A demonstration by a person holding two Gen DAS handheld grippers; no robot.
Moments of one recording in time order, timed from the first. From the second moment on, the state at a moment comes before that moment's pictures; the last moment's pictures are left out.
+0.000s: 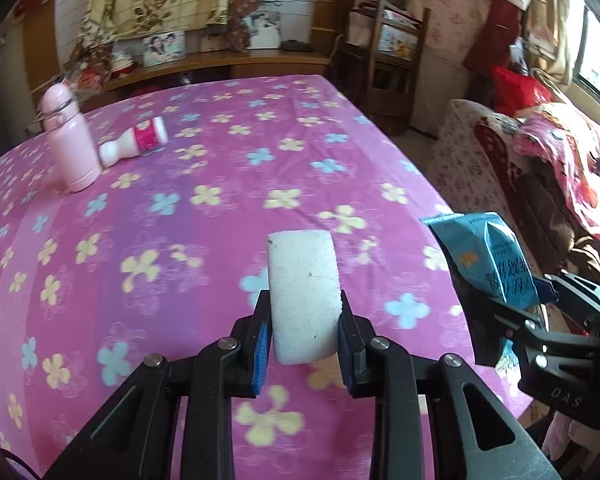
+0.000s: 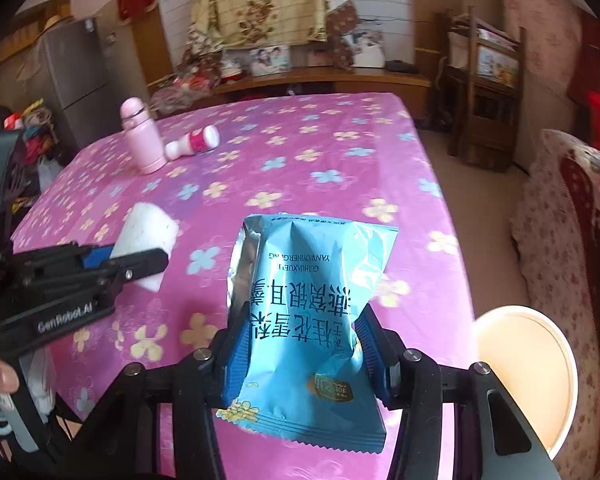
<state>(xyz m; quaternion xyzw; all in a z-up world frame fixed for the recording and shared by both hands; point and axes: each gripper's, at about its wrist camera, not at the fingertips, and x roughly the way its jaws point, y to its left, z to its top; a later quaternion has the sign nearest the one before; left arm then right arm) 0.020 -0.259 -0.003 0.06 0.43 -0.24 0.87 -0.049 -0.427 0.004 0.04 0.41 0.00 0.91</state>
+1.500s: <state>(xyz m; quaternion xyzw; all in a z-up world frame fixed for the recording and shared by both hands) -0.044 -0.463 -0.012 0.08 0.47 -0.43 0.77 -0.140 -0.625 -0.014 0.17 0.42 -0.21 0.87</state>
